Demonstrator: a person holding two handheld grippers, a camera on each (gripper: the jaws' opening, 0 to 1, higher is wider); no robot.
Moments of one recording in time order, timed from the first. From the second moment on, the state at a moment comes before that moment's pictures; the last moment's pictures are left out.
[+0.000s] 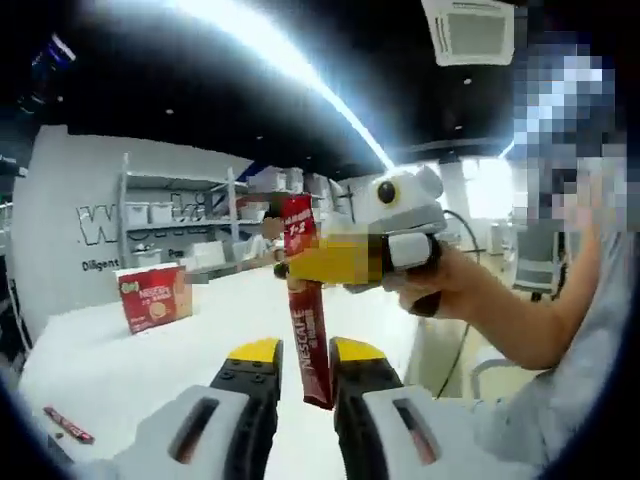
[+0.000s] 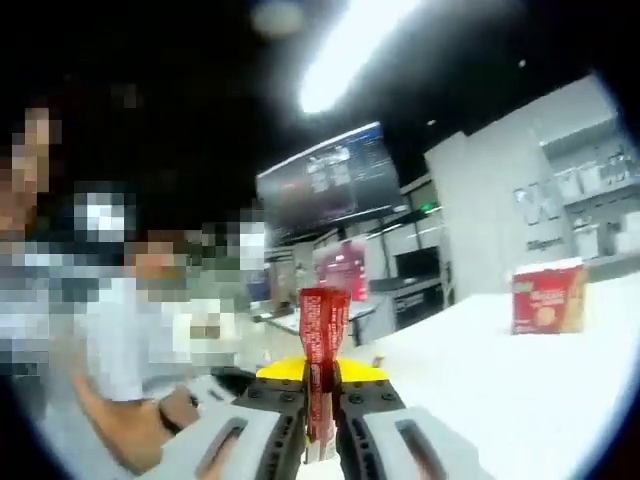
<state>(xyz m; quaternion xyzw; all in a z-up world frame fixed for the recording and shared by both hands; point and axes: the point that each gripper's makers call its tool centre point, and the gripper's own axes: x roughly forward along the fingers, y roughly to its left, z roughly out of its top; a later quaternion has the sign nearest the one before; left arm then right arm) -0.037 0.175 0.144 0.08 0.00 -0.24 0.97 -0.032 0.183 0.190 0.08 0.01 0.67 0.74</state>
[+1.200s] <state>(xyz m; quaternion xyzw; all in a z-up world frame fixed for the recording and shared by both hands) -0.097 0.142 0.146 -0.07 -0.01 -0.51 0.86 -0.106 0.157 0.196 0.10 -0.01 0.81 0.57</state>
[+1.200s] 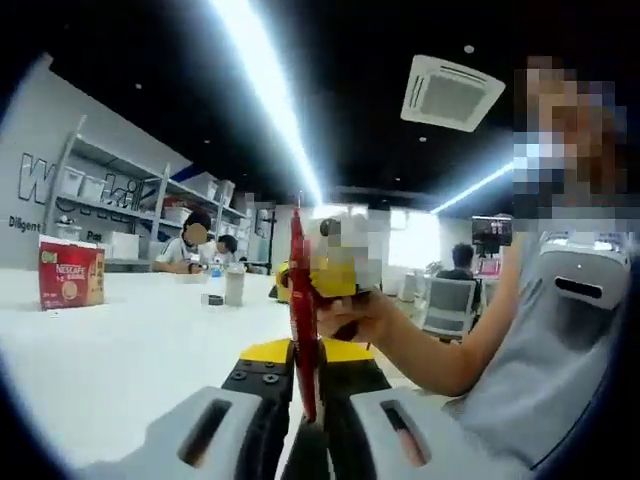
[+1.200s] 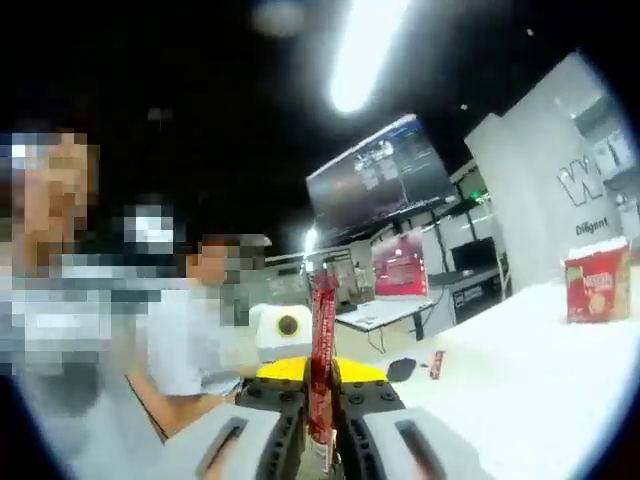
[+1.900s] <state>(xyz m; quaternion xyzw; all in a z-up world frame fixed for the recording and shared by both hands) -0.115 0.138 0.170 -0.10 -0.04 -0.53 0.84 -0.113 0.146 0.203 0.11 0.03 0.80 0.60</state>
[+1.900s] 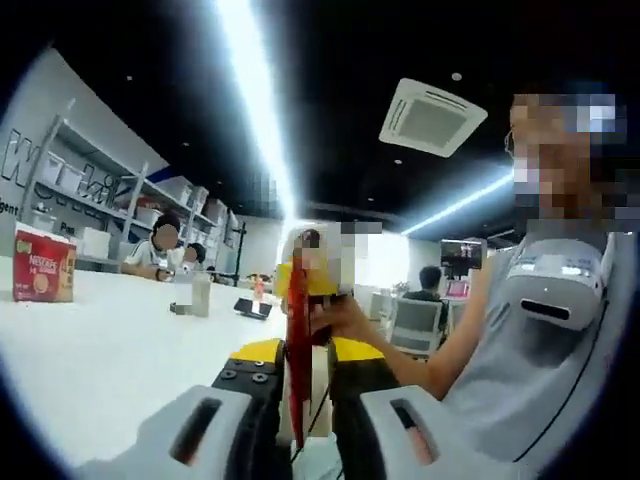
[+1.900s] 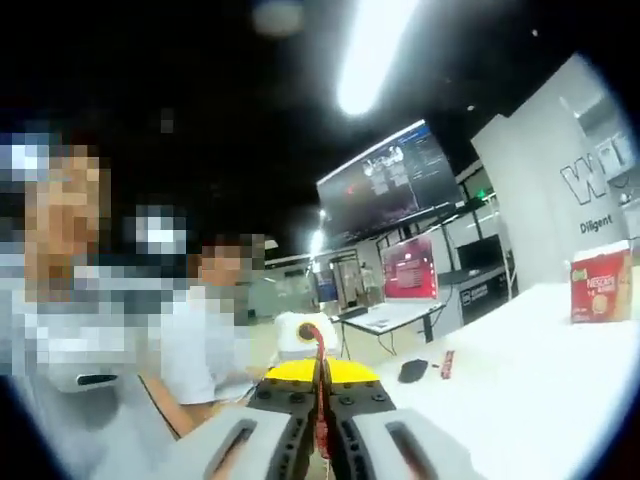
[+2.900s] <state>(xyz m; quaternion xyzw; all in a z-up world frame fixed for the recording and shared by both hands) -0.132 0.102 0.154 -0.10 0.03 -0.57 0.81 -0.132 0.116 0.204 0.07 -0.02 0.79 0.61</state>
